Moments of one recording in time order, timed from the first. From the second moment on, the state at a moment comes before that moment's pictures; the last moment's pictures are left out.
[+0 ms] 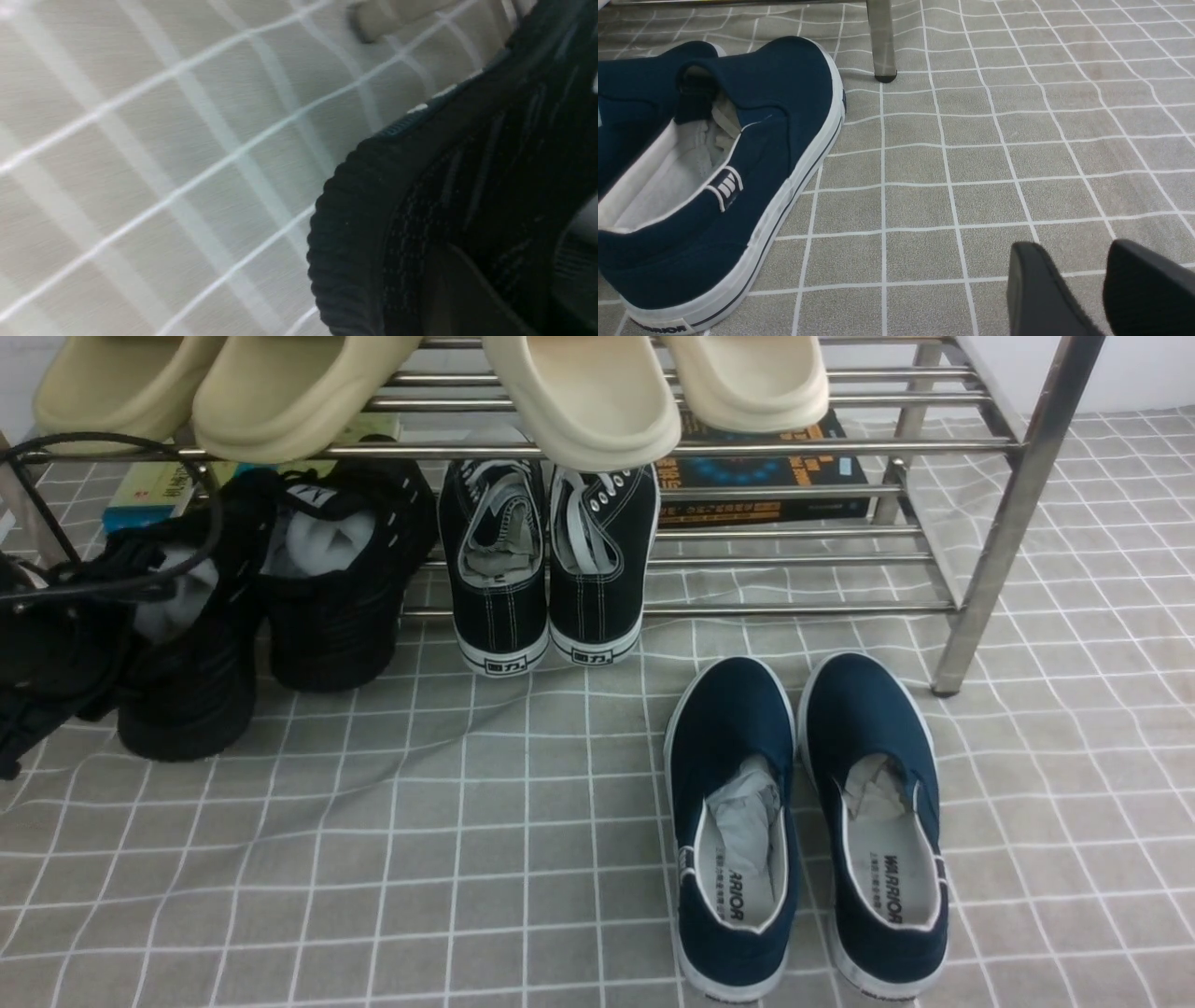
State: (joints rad) right arm 0.01 -0.01 0.01 0.01 0.39 0.07; left arm 0.06 1.46 -0.99 0.10 0.55 -1.07
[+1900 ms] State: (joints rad) right arm 0.01 -0.01 0.01 0.01 0.39 0.07; left arm -0.10 1.55 -1.18 -0.08 0.53 -0.81
